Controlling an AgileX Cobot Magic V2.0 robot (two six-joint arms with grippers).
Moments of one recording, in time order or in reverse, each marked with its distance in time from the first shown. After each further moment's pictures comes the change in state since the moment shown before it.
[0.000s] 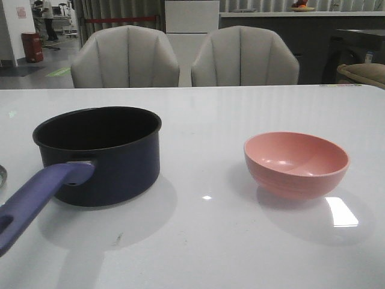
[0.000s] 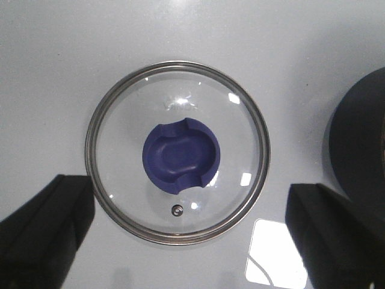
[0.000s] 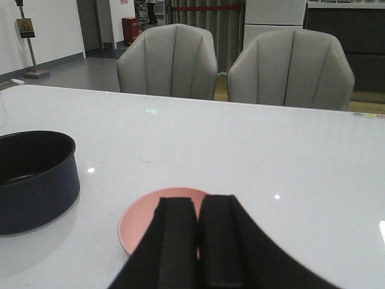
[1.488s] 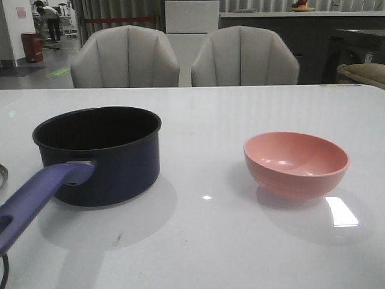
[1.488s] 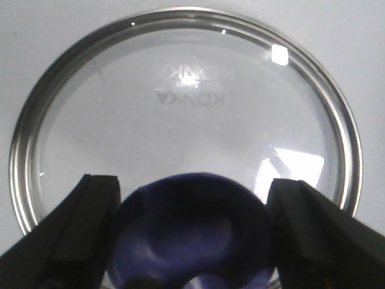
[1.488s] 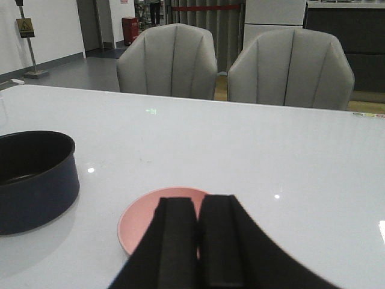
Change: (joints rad) left arm -0.009 0.388 -0.028 0.017 -0.096 -0.005; right arm 0.000 0.000 0.000 0.002 0.000 0.000
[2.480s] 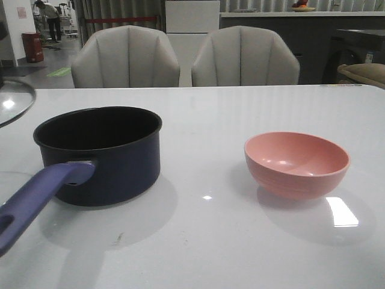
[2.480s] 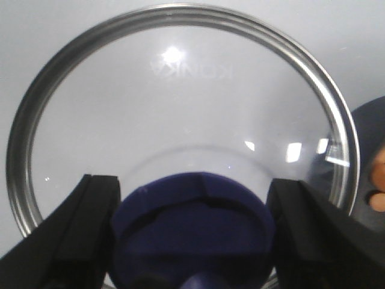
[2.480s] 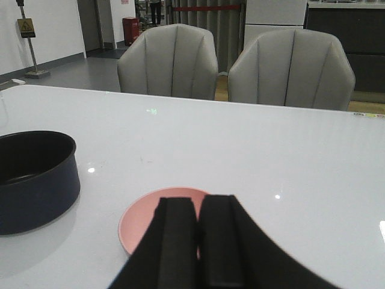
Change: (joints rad) left arm -0.121 -0.045 -0.347 0.011 0.189 0.039; right arm 0.000 0.000 0.000 0.000 0.000 0.000
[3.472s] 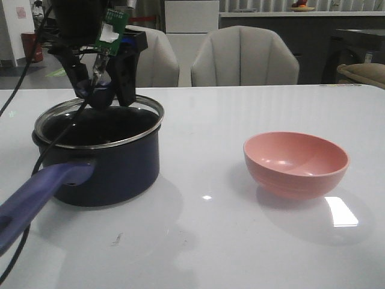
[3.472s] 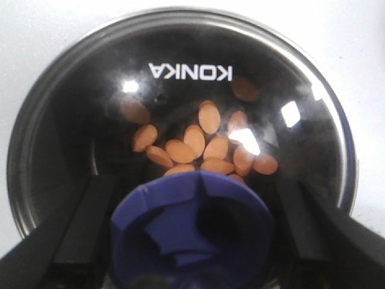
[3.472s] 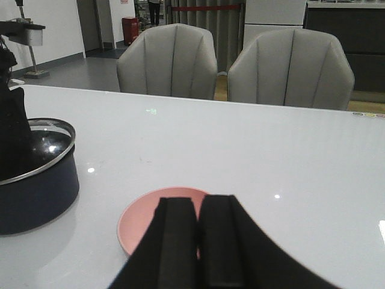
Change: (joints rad) left arm -0.427 0.160 -0.203 0.021 0.136 0.031; right arm 0.000 0.000 0.000 0.000 0.000 0.000
